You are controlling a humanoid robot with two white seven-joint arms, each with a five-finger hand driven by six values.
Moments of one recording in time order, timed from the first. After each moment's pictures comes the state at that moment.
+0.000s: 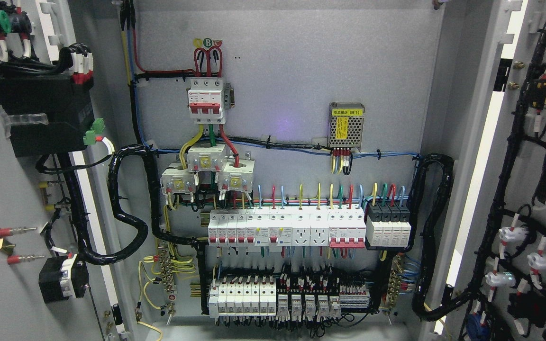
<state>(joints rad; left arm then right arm) 0.03 0.00 0.05 0.00 0.04 -0.11 -0.22 -0.61 0.11 0.80 -1.60 -0.57 0.30 0.58</state>
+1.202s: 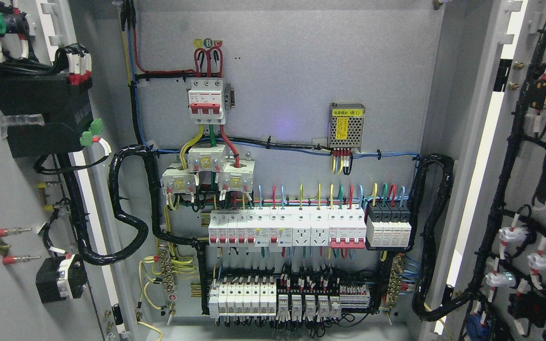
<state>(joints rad) 0.52 0.10 -0.13 -1.19 0.03 -0.74 -0.21 0.00 -0.13 0.55 -1.76 -0.55 -0.40 0.37</state>
